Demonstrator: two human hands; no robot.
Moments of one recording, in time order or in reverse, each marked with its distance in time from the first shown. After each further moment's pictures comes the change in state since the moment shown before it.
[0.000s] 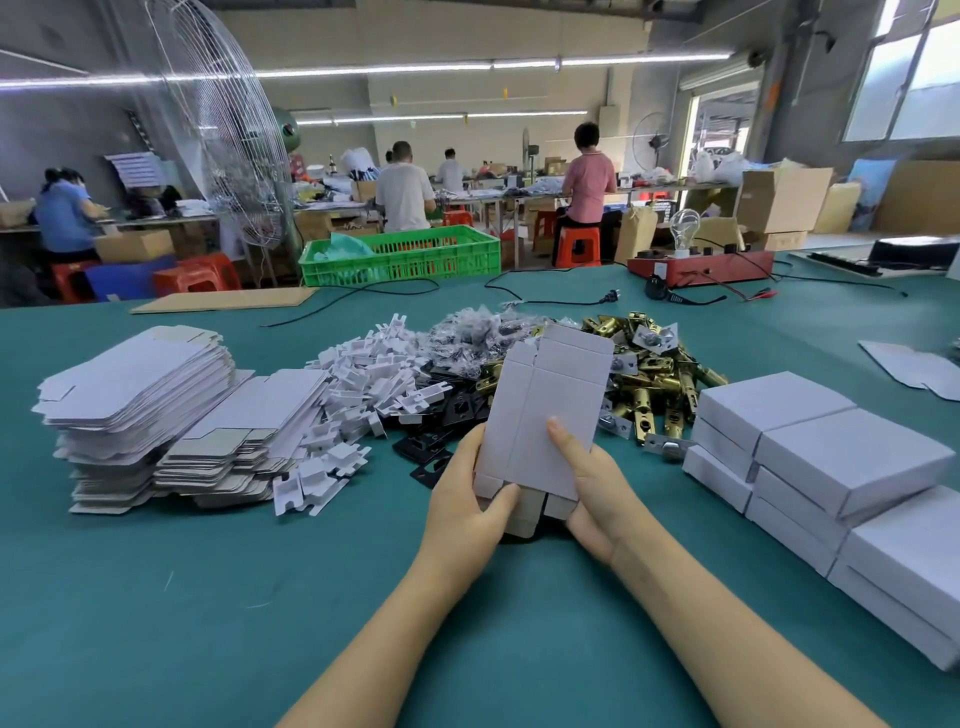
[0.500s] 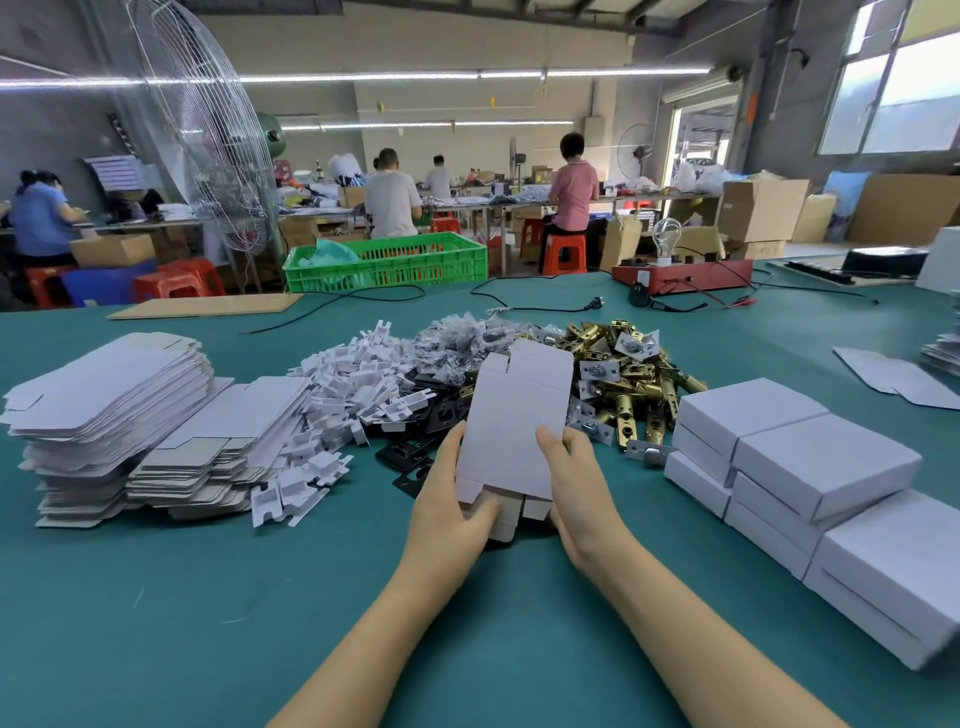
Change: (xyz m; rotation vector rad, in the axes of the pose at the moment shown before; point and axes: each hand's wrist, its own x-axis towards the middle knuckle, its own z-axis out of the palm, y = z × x) left_hand 0.002 -0.009 0.000 0.008 0.000 -0.036; right_hand 0.000 0.003 0.002 -0.329 0.184 -0.097
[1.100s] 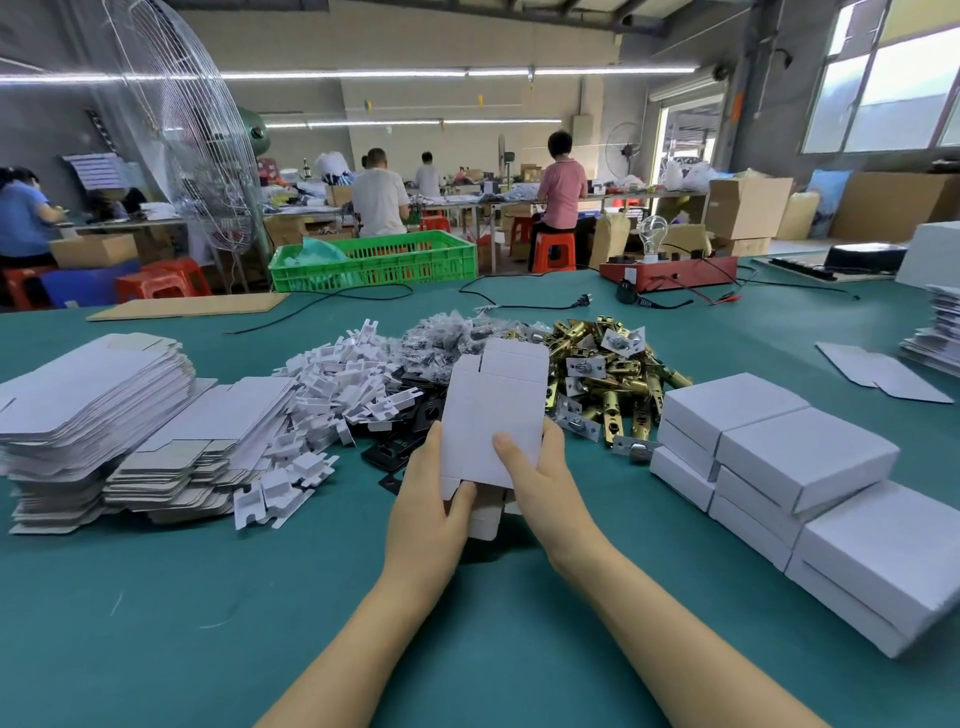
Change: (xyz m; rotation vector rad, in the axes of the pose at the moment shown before) left_hand 0.003 -0.006 0.002 0.241 0.089 0.086; right_hand -0.012 -0.003 0.006 -0.157 -0.095 -0.154
